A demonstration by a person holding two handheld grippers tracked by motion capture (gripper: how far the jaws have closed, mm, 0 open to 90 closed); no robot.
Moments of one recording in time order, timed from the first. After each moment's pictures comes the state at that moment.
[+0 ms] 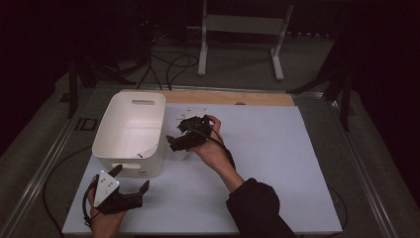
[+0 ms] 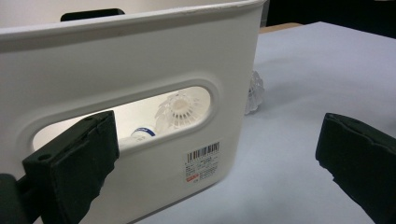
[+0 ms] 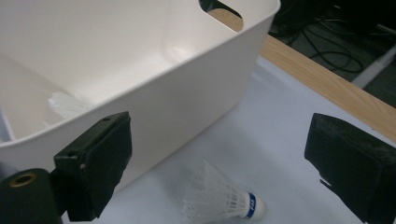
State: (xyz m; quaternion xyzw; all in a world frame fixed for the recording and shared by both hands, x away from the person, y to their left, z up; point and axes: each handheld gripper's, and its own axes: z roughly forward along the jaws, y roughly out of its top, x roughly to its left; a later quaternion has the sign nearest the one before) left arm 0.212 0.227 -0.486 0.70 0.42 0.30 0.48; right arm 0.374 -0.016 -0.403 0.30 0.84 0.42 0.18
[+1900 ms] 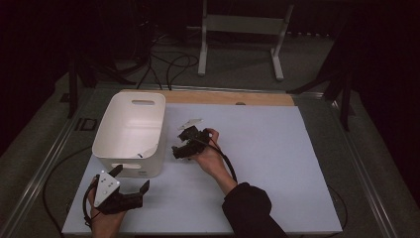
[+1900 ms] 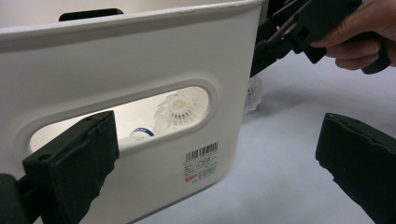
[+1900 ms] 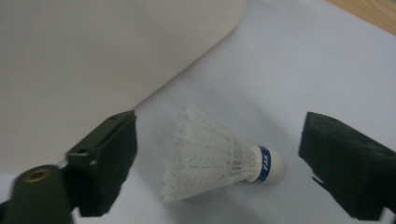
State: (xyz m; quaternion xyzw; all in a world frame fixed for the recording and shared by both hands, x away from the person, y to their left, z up) left arm 0.212 0.227 -0.486 0.70 0.42 0.30 0.48; right arm 0.391 -0.012 -0.473 0.35 0.86 0.34 0.15
